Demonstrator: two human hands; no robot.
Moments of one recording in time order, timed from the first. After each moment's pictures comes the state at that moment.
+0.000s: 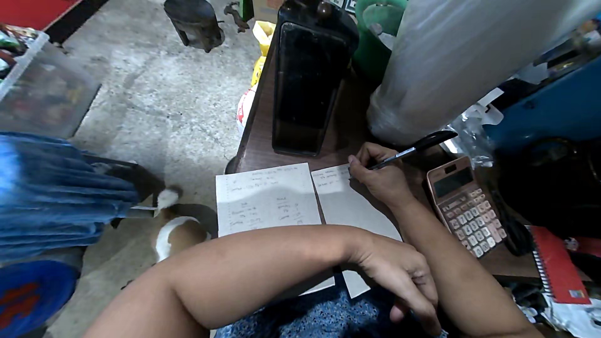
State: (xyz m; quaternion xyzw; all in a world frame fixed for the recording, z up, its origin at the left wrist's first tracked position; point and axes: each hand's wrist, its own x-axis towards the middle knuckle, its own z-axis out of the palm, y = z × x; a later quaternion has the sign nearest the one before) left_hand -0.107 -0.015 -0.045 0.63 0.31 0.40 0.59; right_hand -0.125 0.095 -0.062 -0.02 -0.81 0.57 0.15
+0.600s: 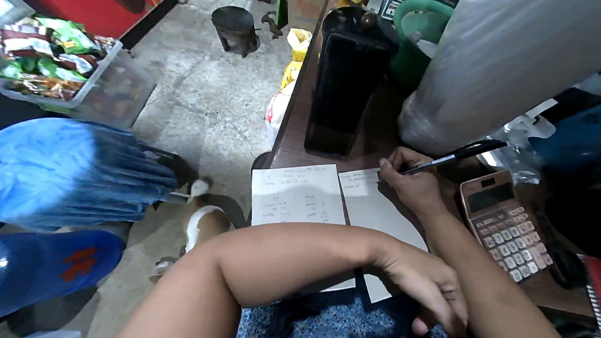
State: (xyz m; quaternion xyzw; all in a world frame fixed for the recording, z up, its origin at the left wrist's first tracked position) left_hand -0.095 -0.018 -0.052 0.59 0.32 0.45 0.59; right_hand -0.124 0.096 -0.060 -0.03 -0.81 0.56 0.16
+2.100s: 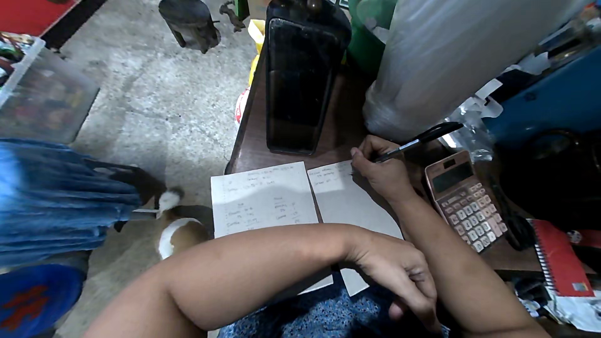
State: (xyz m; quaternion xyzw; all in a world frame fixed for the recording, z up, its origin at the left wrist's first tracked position) left_hand -0.108 -0.014 -0.044 0.63 0.30 0.40 0.59; right_hand -0.124 0.101 -0.061 -0.02 -0.80 0.57 0.17
